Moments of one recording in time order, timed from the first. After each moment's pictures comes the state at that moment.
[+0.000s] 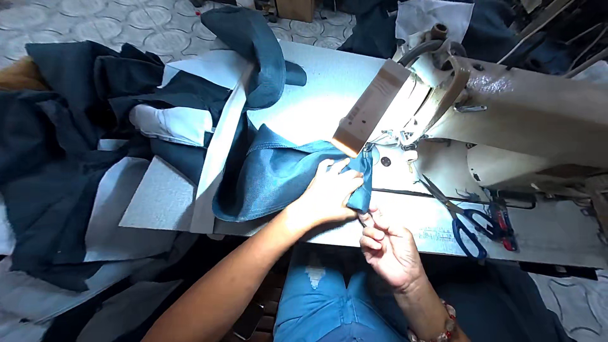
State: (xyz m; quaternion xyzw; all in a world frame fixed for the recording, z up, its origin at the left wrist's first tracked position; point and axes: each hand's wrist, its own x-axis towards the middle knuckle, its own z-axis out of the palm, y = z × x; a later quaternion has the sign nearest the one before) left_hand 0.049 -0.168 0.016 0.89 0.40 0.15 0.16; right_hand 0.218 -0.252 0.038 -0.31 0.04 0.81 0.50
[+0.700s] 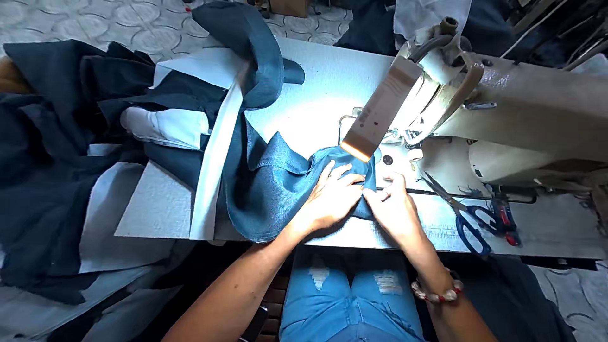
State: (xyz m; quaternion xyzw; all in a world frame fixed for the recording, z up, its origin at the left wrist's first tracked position) left_hand 0.044 -0.175 -0.007 0.85 0.38 0.26 0.27; right_hand 0.219 -0.209 0.033 -0.69 -0.63 0.24 0.25
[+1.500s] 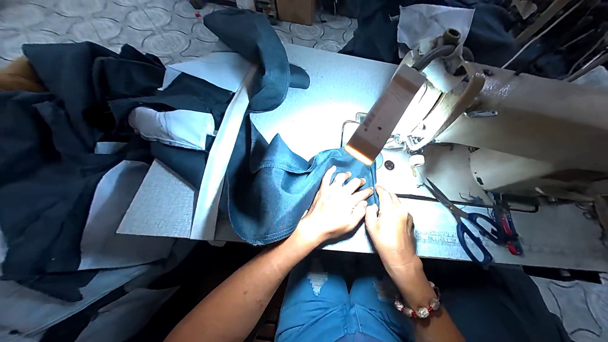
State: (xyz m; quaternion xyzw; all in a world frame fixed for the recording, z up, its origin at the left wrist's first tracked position) left_hand 0.059 -0.185 -0.011 0.86 0.42 0.24 0.14; right_hand 0.200 -0.224 0.024 -0.69 -0.68 0.09 0.23
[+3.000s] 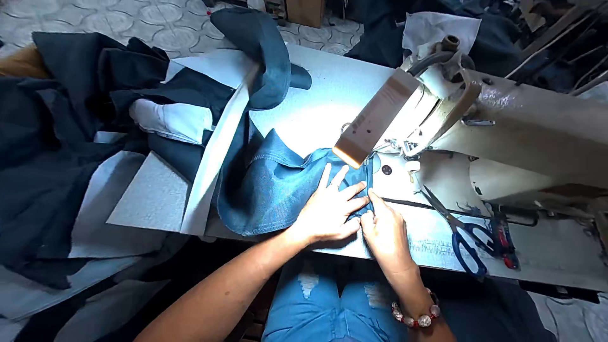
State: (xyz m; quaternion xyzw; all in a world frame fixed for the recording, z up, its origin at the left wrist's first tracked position) left_hand 0.055 -0.183 -0.008 0.88 0.39 0.19 0.18; right_hand 0.210 -0.223 0.030 -0.67 -0.69 0.18 0.21
